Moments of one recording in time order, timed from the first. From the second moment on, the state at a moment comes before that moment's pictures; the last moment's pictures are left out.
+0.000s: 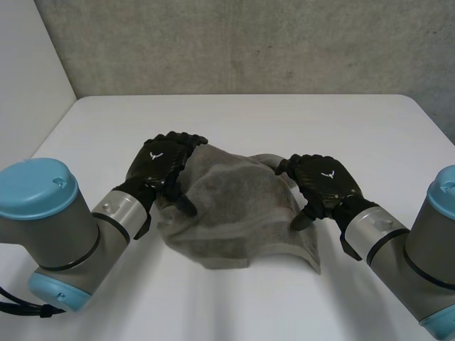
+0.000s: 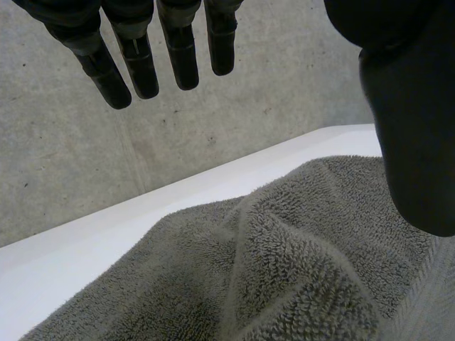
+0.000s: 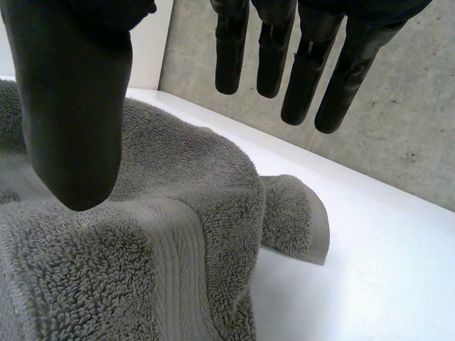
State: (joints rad) left arm 4.26 -1.94 -1.73 3.58 -1.36 3.13; right arm 1.96 -1.30 1.83 -0.34 1.26 3.07; left_hand 0.31 0.32 0.28 0.31 0.11; right_hand 0.43 0.45 0.44 0.43 0.15
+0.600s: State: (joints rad) left arm 4.26 -1.95 -1.72 3.58 -1.36 3.16; right arm 1.95 -1.30 1.83 -0.34 1.26 3.05; left_hand 0.25 0.24 0.23 0.25 0.07; right_hand 0.23 0.24 0.24 0.25 0.06
